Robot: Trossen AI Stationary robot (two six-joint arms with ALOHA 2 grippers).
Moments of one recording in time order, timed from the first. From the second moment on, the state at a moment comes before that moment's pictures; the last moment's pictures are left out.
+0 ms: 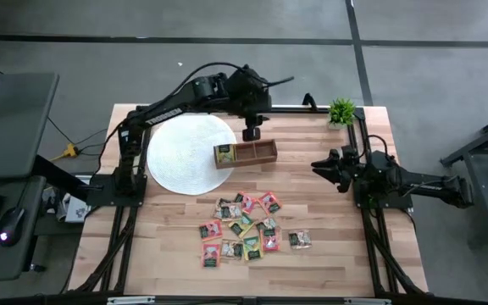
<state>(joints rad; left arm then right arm) 0.28 1.96 2.31 -1.03 -0.03 0.37 -0.20 0.13 0.02 0.19 -0.14 0.69</state>
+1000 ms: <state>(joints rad) 0.13 1.64 1.21 0.18 0.01 -0.04 -0.20 0.62 0.76 -0.55 -0.24 0.22</state>
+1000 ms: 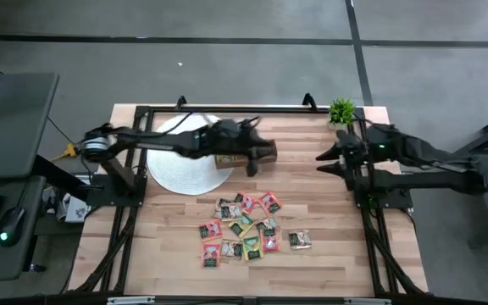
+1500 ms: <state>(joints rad) -0.22 1.44 0.69 0.44 -0.37 -0.38 -0.03 1.14 0.79 -0.17 -0.29 0.15</state>
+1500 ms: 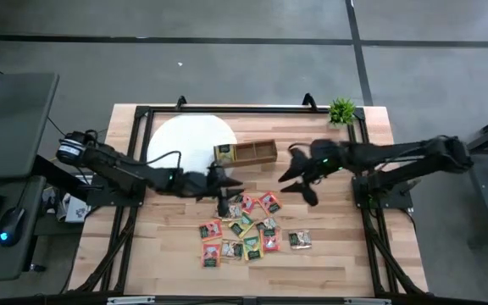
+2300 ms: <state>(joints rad) -0.58 1.42 0.40 0.39 -0.64 -0.85 0.06 1.86 1.11 0.08 -0.30 0.12</state>
